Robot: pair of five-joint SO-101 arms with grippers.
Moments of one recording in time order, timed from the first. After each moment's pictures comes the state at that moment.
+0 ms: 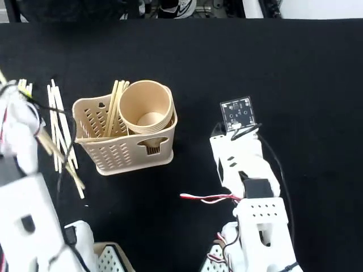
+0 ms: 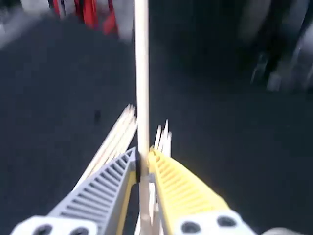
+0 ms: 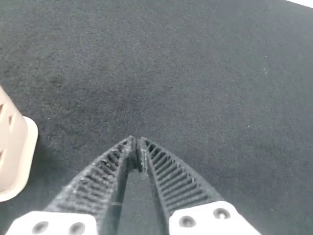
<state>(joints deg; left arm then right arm) -28.5 -51.1 33.5 48.7 3.9 -3.5 -60.4 77.8 26.9 13.5</state>
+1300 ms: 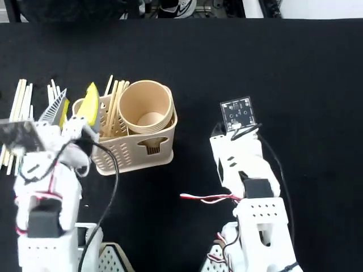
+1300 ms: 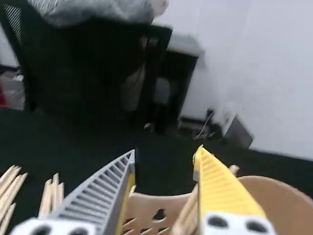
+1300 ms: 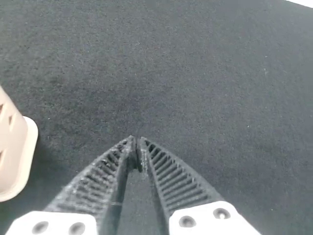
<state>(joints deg) -6.1 -82.9 59.8 35.0 10.2 -3.5 -60.4 77.8 26.9 13.5</state>
